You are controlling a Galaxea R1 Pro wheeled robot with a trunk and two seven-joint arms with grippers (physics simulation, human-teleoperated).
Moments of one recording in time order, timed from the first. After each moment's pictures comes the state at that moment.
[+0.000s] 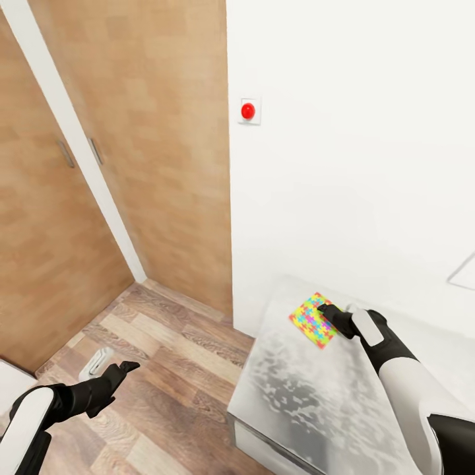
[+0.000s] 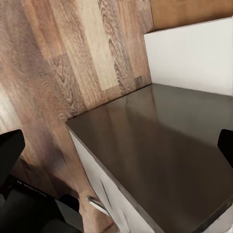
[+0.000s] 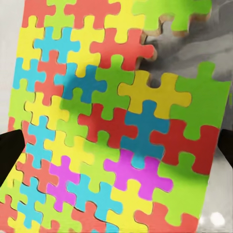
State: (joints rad) left arm -0.23 0.16 0.25 -1.44 1.32 0.87 0.61; right arm -0.88 -0.14 -0.13 -0.57 -0.77 0.51 -0.25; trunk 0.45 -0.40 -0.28
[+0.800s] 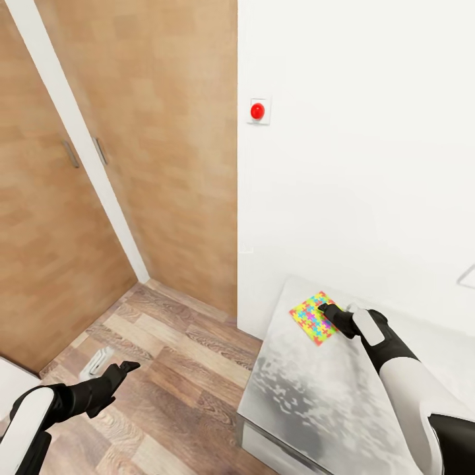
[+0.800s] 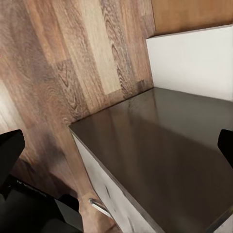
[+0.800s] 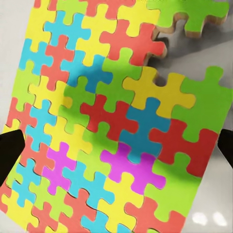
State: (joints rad) left arm -0.23 0.16 0.25 -1.44 1.32 0.87 0.61; right arm -0.88 -0.14 -0.14 -0.57 -0.77 0.51 -0.25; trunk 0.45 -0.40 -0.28
